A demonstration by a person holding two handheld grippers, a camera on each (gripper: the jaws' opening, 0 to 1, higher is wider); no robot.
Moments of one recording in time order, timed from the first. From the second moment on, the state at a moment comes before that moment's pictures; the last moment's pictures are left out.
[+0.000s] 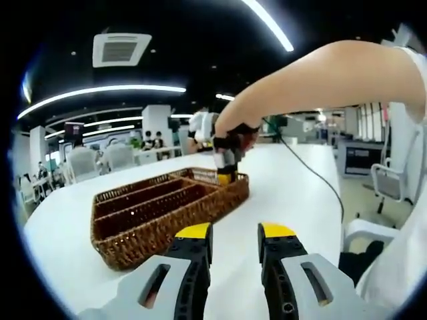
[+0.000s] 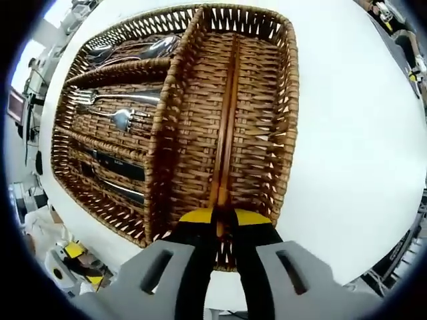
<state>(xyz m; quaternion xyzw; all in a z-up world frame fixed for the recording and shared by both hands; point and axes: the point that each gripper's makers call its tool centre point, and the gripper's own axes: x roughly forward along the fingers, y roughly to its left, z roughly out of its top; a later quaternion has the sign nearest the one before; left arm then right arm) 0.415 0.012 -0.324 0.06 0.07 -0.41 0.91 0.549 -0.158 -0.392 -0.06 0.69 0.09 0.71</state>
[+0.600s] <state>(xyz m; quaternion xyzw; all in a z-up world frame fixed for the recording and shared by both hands) 0.417 0.012 -0.326 0.06 0.07 -0.41 0.91 0.575 -0.151 -0.381 -0.04 0.66 0.12 0.74</state>
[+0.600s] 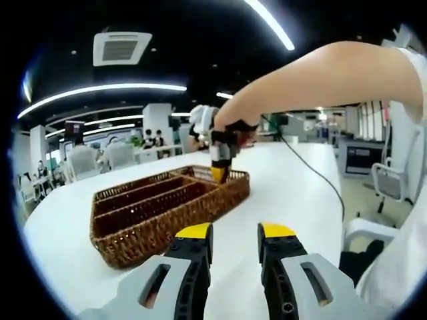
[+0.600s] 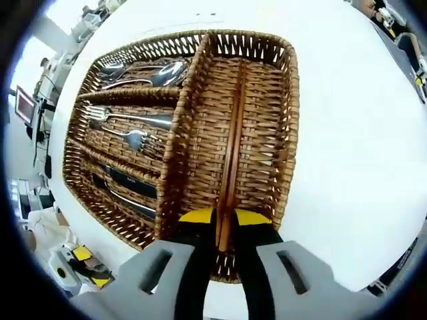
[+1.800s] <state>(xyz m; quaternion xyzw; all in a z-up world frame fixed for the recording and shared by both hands) 0.426 0.019 -0.339 0.05 0.09 -0.40 0.91 0.670 -0.147 -0.397 -0.06 0.60 0.12 0.79</state>
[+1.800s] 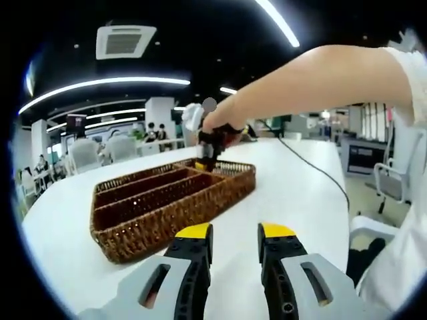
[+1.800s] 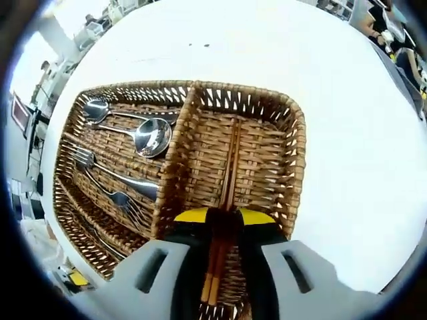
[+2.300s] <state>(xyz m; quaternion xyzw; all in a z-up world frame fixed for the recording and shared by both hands) 0.428 0.018 -0.341 0.05 0.09 -0.41 0.91 0.665 -0.149 -0.394 -0.06 0.60 0.11 0.79</state>
